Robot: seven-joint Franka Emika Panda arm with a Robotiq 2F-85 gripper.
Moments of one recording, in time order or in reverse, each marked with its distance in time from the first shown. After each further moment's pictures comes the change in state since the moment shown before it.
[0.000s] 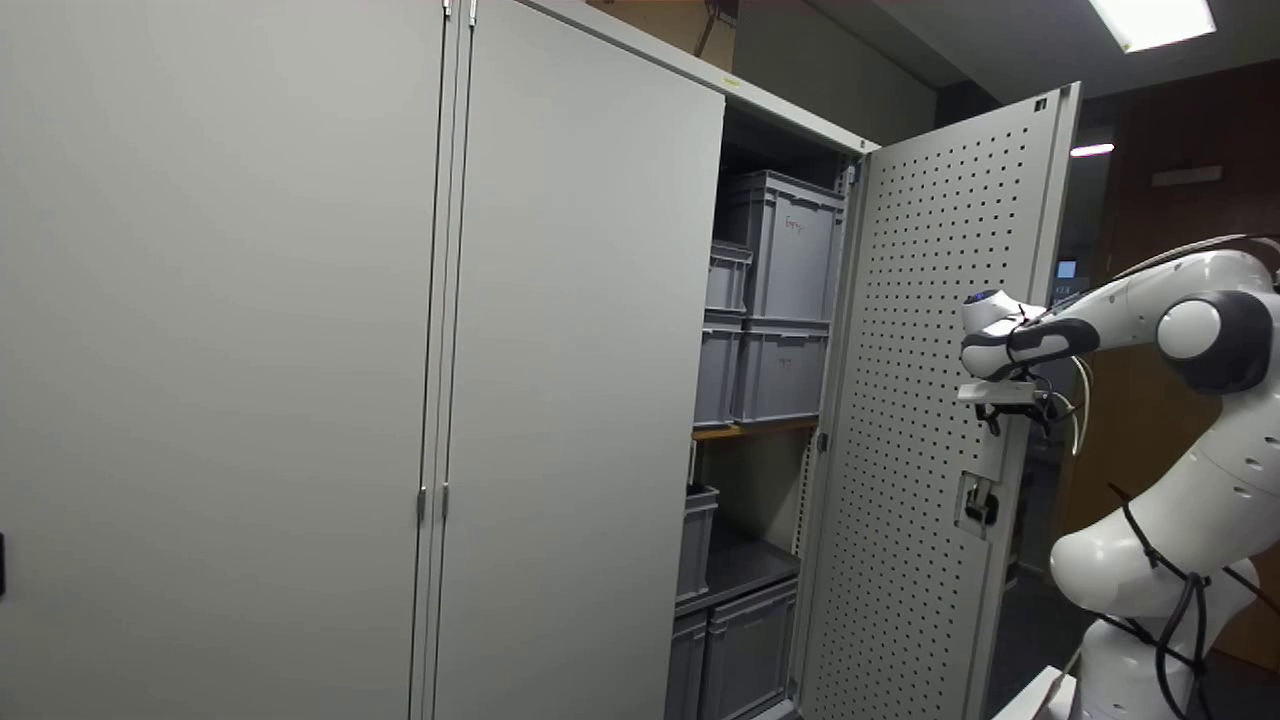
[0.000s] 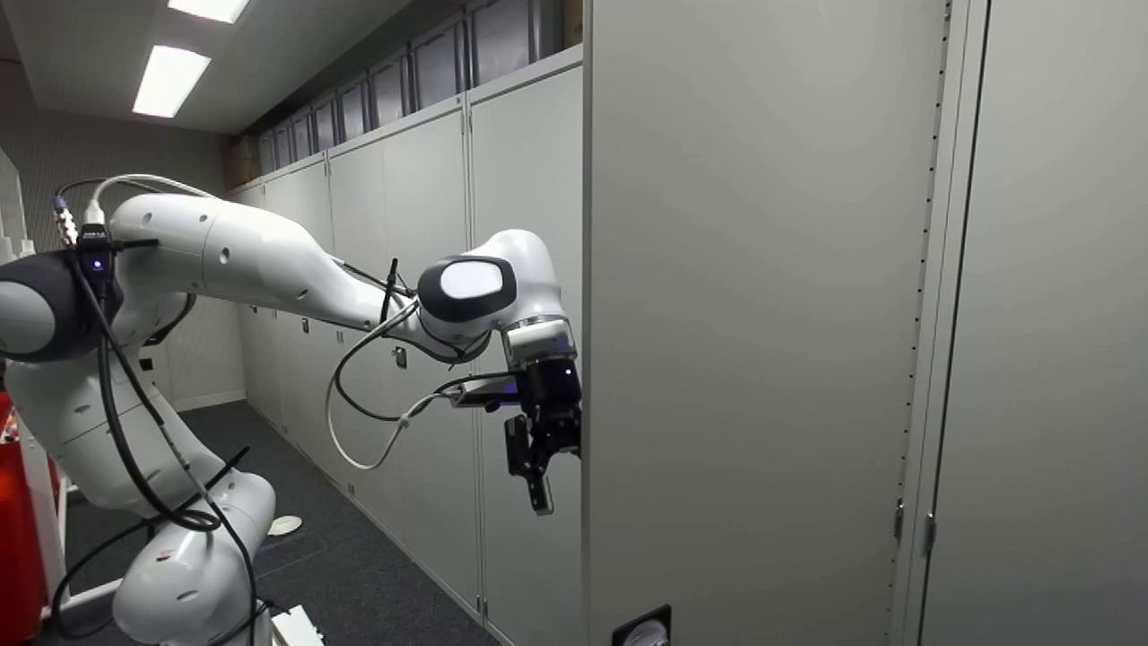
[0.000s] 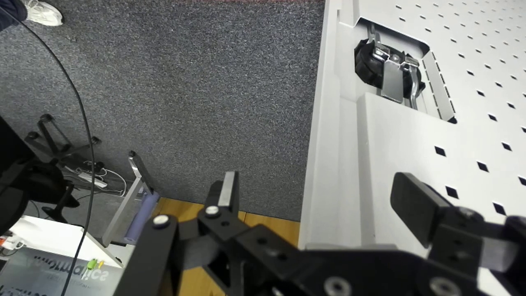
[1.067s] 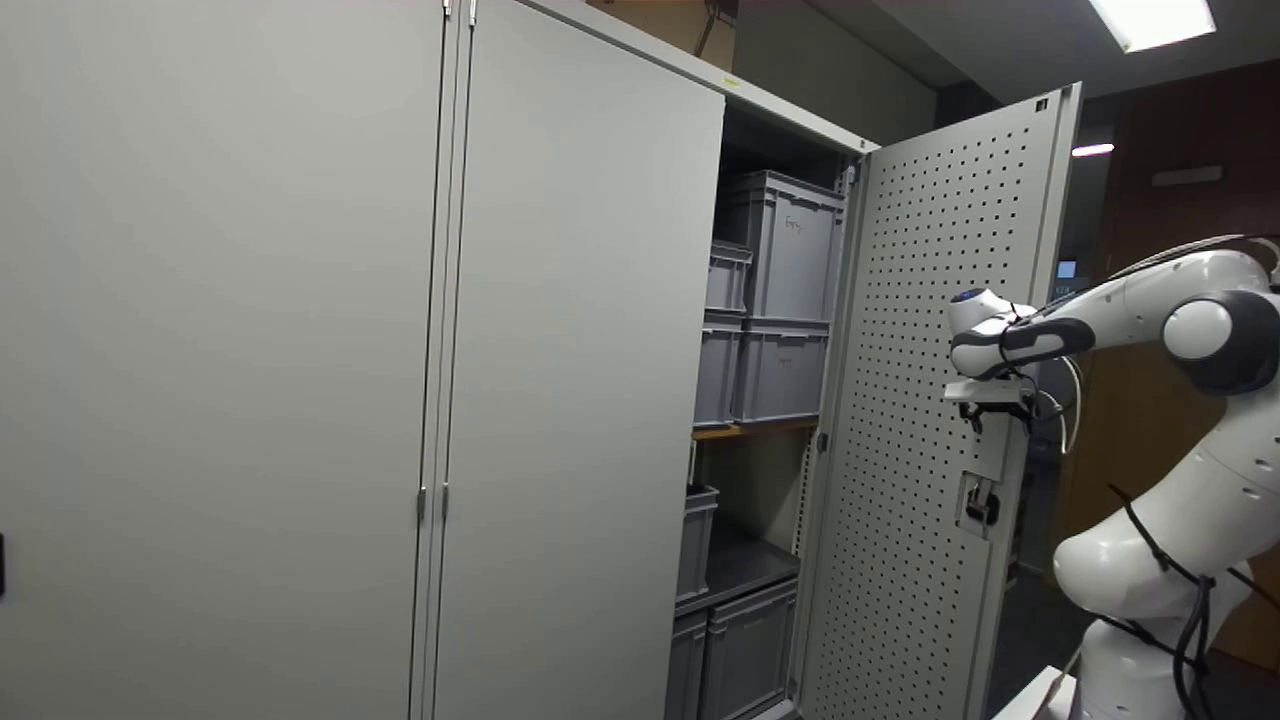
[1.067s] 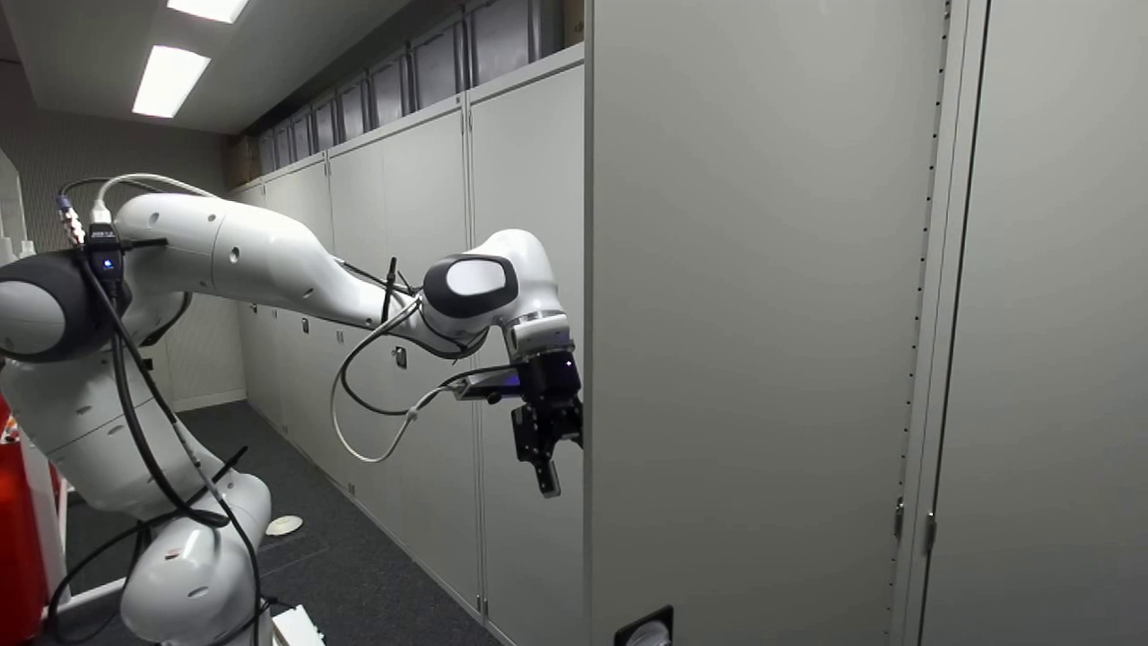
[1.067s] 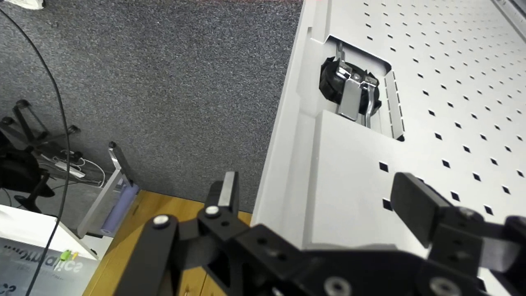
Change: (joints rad) arm 0.075 0.001 0.002 0.002 0.002 0.000 0.000
